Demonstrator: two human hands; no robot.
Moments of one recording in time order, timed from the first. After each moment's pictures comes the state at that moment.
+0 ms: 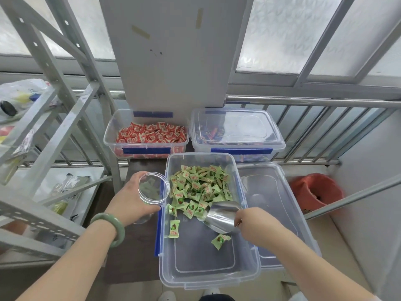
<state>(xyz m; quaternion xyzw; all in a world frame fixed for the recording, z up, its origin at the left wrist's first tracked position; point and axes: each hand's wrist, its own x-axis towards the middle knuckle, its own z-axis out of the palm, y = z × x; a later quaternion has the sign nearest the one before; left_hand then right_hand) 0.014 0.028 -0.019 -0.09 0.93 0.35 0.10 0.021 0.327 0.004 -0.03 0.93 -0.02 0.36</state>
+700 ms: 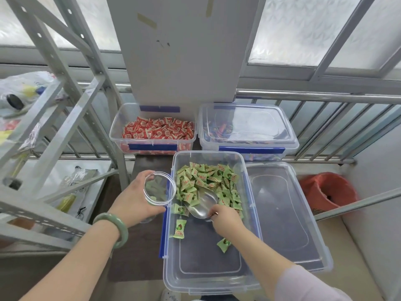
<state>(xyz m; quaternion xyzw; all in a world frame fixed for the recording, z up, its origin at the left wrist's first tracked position) 0.012 0.032 -0.005 -0.08 0.93 0.35 0.12 -0.010 0.269 -0.085 0.06 0.91 -0.26 0.33</state>
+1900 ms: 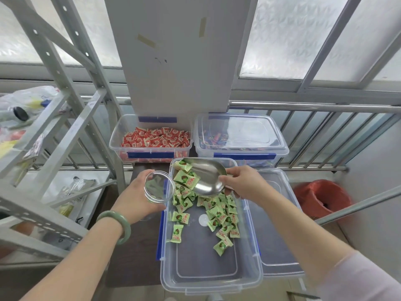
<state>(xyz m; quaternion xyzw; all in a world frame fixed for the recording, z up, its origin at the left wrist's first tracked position) 0.010 0.040 0.006 -0.08 0.92 0.38 0.09 -0.039 0.306 0.051 0.02 0.90 -0.39 0.21</state>
